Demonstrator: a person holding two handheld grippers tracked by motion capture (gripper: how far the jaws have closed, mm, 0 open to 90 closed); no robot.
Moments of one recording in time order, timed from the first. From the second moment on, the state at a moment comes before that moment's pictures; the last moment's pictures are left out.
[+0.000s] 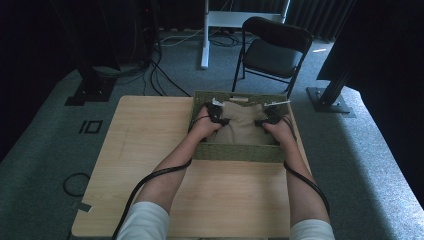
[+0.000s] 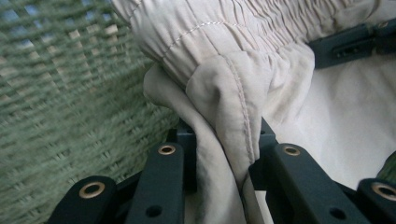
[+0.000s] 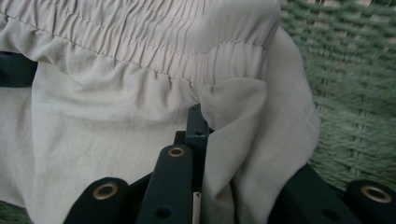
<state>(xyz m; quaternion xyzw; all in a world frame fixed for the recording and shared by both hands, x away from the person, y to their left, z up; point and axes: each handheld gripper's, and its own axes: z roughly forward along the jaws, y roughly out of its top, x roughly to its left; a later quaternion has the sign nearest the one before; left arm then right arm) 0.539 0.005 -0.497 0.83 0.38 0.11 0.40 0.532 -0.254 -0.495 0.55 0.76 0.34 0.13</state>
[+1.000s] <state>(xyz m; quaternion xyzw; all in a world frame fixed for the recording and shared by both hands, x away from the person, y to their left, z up) 0.533 0.015 -0.474 0.82 0.38 0.14 0.41 0.530 -0.252 -0.479 0.51 0.77 0.35 0.17</state>
